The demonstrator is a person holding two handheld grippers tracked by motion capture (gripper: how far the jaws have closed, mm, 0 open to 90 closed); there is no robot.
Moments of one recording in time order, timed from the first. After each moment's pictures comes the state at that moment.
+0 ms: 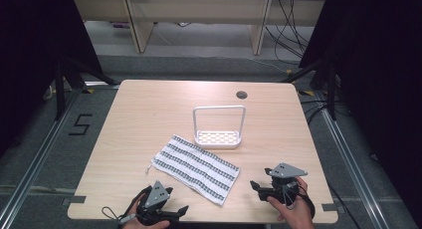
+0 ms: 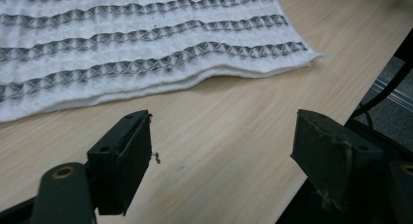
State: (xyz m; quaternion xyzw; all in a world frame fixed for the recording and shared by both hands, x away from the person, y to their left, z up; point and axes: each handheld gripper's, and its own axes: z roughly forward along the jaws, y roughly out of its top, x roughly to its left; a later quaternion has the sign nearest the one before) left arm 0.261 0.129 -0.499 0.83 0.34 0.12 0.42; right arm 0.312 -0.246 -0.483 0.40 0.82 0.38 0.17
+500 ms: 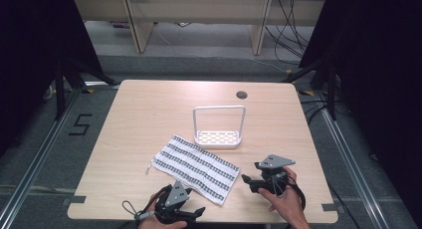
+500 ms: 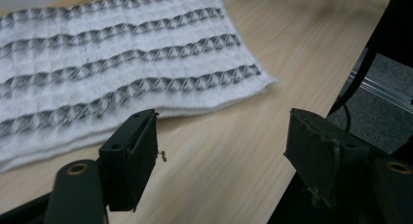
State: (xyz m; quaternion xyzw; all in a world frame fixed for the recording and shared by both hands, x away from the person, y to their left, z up) left arm 0.267 0.083 -0.497 0.84 0.30 0.10 0.43; right arm 0.338 -0.225 -0.480 0.37 0.83 0.38 0.16
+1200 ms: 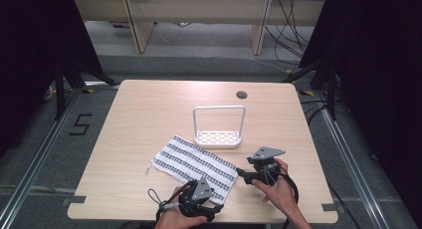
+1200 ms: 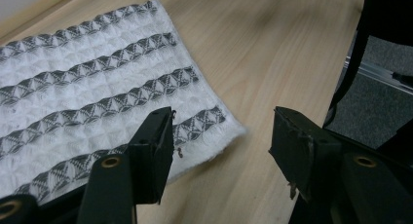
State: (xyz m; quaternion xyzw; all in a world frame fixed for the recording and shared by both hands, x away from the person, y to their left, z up) left arm 0.288 0.034 -0.498 0.88 0.25 0.08 0.40; right arm 0.362 -0.209 -0.480 0.36 0.84 0.37 0.14
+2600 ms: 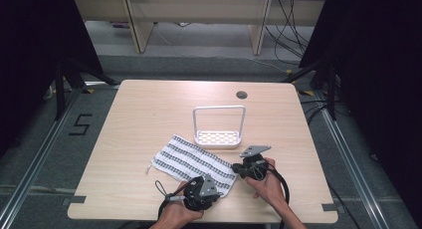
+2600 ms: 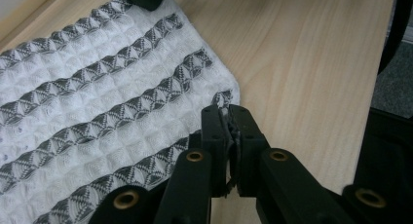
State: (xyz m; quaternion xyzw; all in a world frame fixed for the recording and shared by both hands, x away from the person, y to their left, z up) left arm 0.303 0.031 -0.501 0.91 0.20 0.10 0.36; right arm 0.378 -0.187 -0.497 0.37 0.86 0.35 0.09
